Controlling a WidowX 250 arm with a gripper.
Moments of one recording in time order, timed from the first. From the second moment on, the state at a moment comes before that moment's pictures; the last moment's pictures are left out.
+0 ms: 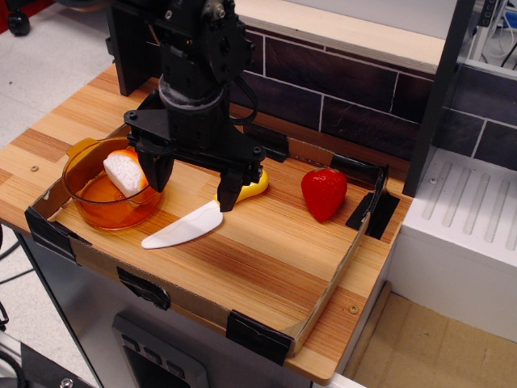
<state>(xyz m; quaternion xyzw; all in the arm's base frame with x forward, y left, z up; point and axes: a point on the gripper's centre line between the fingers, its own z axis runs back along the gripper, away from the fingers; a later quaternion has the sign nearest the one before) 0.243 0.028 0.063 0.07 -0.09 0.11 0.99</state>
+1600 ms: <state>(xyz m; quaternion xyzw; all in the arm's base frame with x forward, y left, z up) 0.247 0.128 0.058 0.05 -0.07 0.47 0.88</state>
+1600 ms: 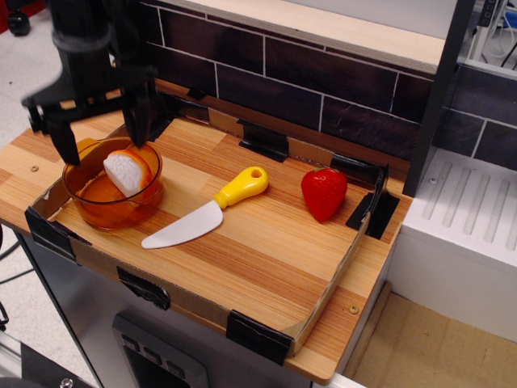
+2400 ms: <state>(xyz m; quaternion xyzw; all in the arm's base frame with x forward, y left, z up) 0.251 0.127 0.032 0.02 -0.08 0.46 0.88</state>
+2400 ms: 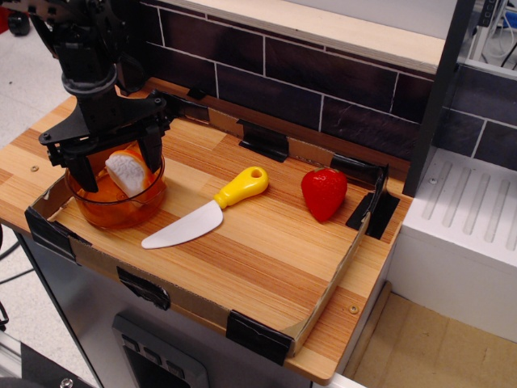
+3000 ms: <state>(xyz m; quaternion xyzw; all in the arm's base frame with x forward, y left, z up) 0.251 0.131 0.022 0.03 -0.08 0.48 0.88</state>
